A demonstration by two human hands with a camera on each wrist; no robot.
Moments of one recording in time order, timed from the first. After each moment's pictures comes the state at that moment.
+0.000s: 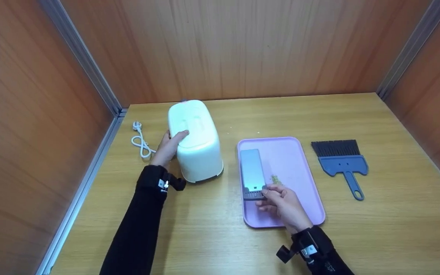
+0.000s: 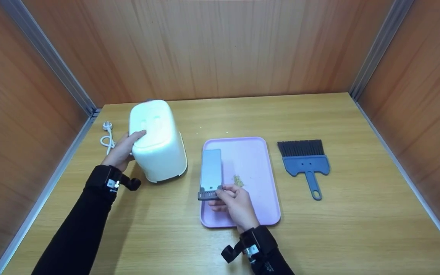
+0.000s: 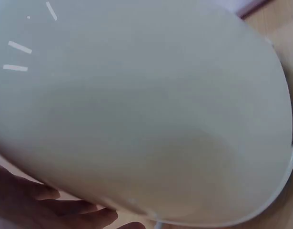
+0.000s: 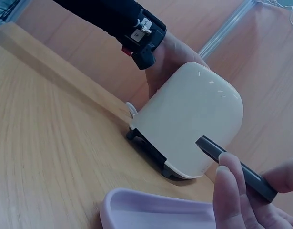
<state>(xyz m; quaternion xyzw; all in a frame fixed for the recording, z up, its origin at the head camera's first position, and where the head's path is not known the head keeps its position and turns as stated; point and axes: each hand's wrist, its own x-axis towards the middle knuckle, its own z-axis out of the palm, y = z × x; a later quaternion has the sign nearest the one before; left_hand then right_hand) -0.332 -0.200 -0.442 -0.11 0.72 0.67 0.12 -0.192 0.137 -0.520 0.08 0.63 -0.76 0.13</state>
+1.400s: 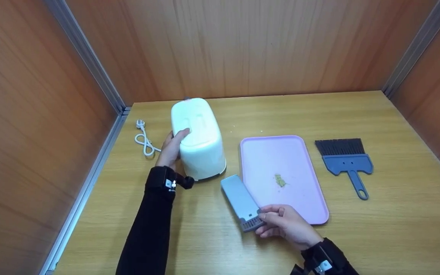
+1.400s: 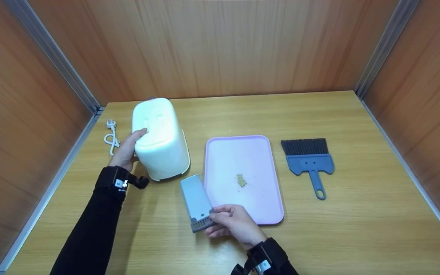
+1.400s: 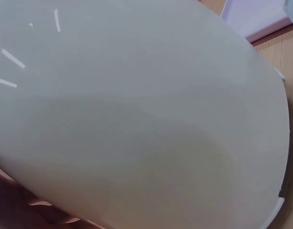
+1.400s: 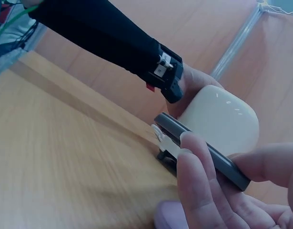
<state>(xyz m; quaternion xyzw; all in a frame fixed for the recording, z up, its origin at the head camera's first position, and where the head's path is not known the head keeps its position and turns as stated) -0.325 -0.193 -0.456 -0.13 0.66 0.73 0.09 -0.159 0.146 -0.525 0.00 0.59 -0.74 0.32</state>
